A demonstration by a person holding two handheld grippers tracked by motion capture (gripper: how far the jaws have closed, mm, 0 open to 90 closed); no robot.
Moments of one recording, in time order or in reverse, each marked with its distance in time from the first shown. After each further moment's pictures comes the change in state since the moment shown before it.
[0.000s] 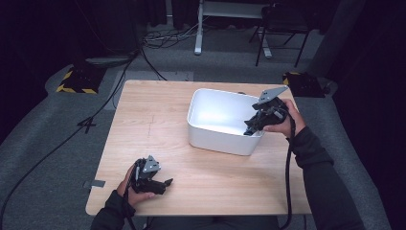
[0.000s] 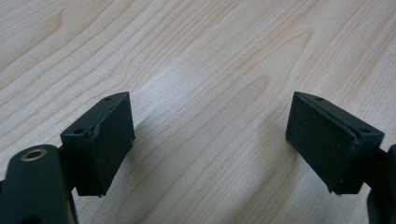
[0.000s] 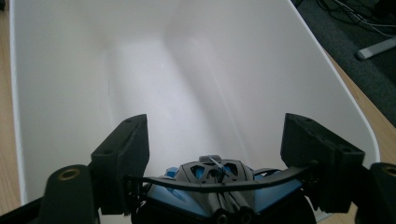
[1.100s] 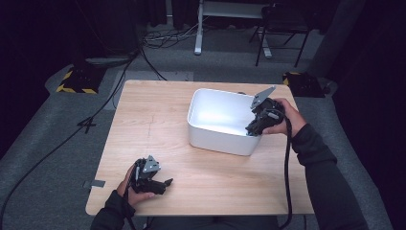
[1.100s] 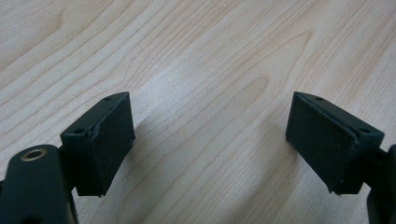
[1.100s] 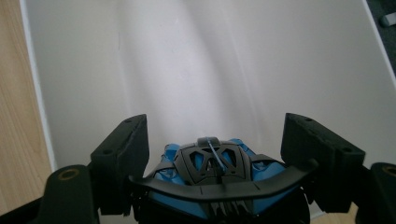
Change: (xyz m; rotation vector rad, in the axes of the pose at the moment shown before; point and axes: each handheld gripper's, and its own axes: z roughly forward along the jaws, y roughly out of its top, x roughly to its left) left arm -0.001 0.000 0.000 0.001 -0.003 -0.008; right arm 0.010 0.014 0.005 0.185 0.037 -0.087
